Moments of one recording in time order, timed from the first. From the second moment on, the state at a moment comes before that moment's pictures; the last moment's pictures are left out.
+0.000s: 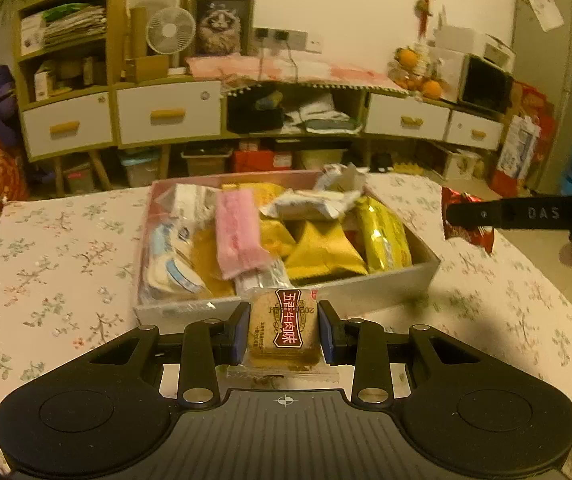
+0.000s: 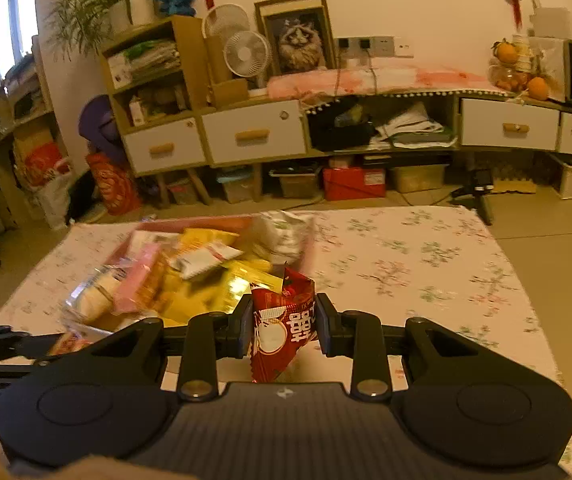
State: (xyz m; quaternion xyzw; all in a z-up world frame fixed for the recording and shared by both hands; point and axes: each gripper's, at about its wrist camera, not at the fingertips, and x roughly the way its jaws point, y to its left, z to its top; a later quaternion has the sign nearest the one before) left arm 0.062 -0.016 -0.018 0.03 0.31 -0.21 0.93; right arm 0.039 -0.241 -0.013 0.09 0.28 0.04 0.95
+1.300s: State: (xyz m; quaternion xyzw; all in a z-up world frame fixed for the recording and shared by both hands) left arm 0.117 -0.022 -0.020 0.02 0.32 -0.14 0.94; right arm 0.088 -0.205 -0.021 0.25 0.33 0.08 0.91
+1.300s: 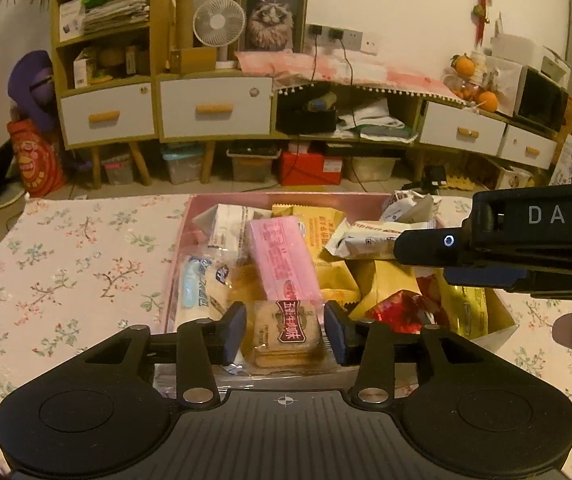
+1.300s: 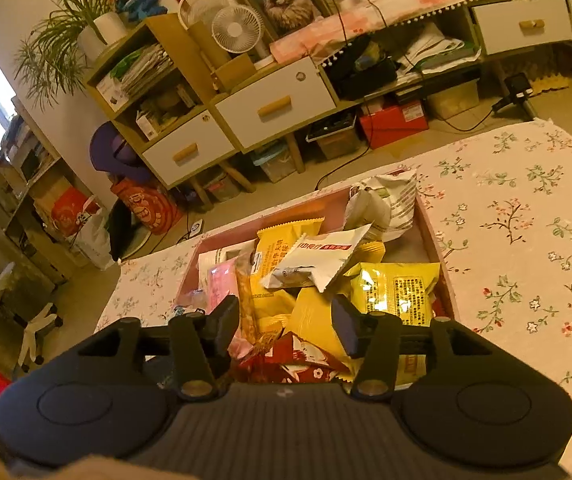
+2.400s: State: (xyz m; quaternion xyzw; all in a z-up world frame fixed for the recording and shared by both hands) left arm 0.012 0.005 0.014 0.06 0.44 -0.09 0.89; right arm -0.015 -0.193 0.007 0.11 0.41 -0.01 0.91
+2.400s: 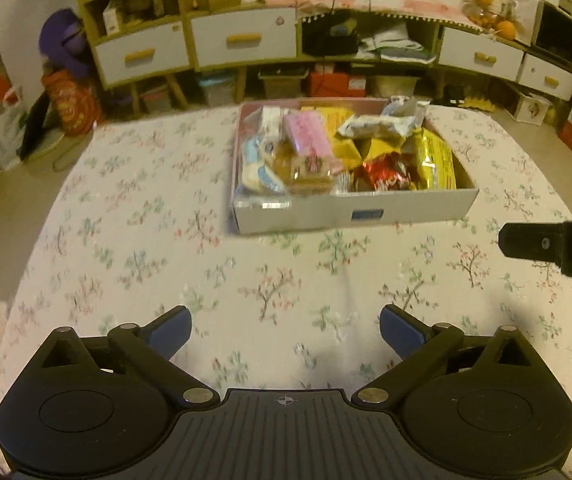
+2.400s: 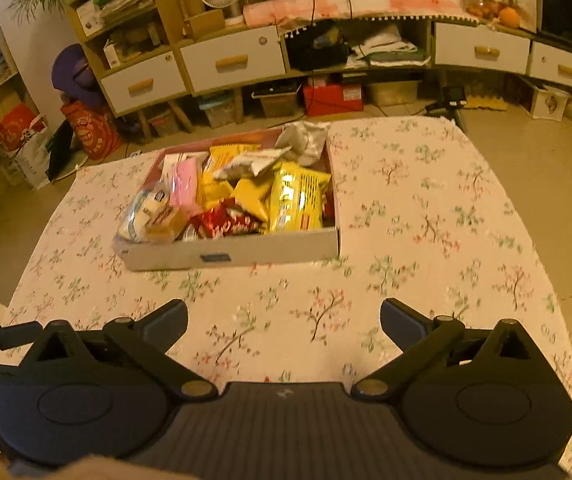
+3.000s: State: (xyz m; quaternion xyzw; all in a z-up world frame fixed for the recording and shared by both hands) left arm 0.009 0.006 0.013 0.04 0.44 -0.07 0.90; right arm -0.018 -0.176 -0.005 0.02 0.40 -0.04 0.91
